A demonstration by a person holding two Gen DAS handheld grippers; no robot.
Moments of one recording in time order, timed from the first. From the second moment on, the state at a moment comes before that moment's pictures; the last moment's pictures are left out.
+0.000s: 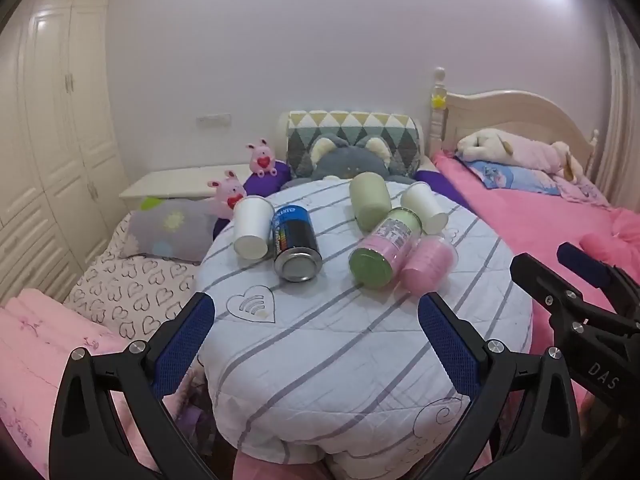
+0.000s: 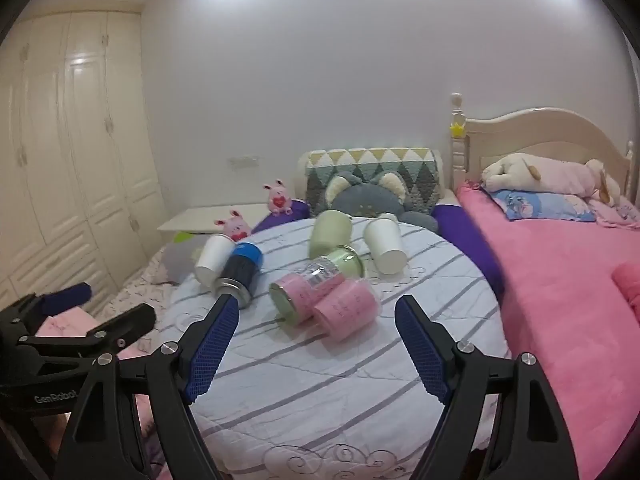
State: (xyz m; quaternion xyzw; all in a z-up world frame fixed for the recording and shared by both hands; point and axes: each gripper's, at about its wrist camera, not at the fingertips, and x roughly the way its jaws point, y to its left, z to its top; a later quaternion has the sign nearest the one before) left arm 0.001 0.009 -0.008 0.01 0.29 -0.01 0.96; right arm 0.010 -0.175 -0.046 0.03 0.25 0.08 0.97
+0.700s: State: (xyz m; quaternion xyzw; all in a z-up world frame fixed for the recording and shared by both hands) left arm 0.035 0.005 -0.008 0.03 0.29 0.00 0.96; right arm 0.044 -0.189 -0.046 0.02 0.27 0.06 0.96
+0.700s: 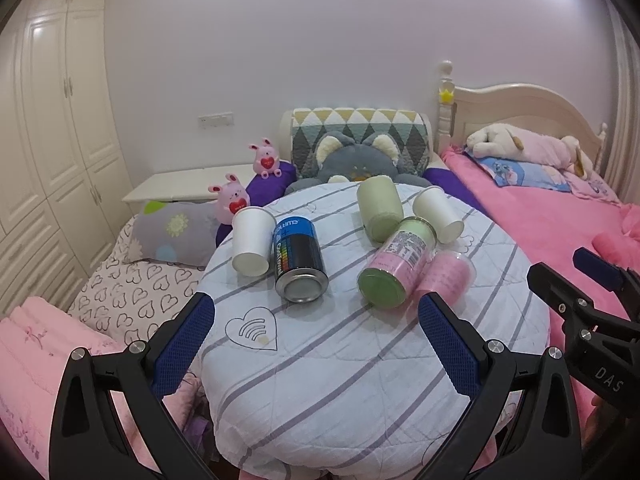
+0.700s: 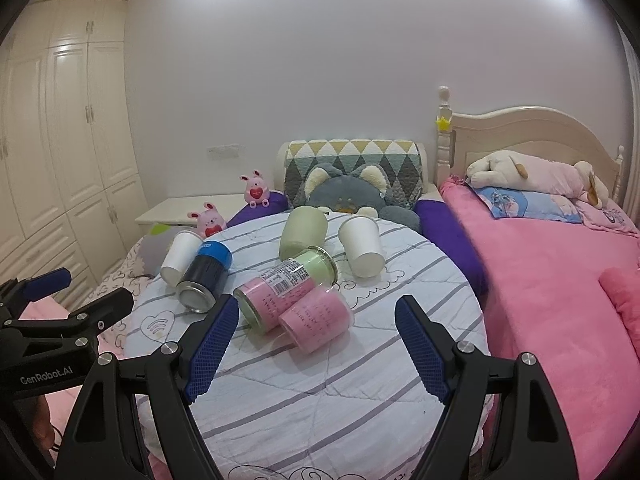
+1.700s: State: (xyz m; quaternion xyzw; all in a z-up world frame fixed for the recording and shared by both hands) left arm 0.068 -0.003 -0.022 0.03 0.31 -0.01 0.95; right arm 0.070 -0.182 -0.056 0.00 0.30 0.05 0.95
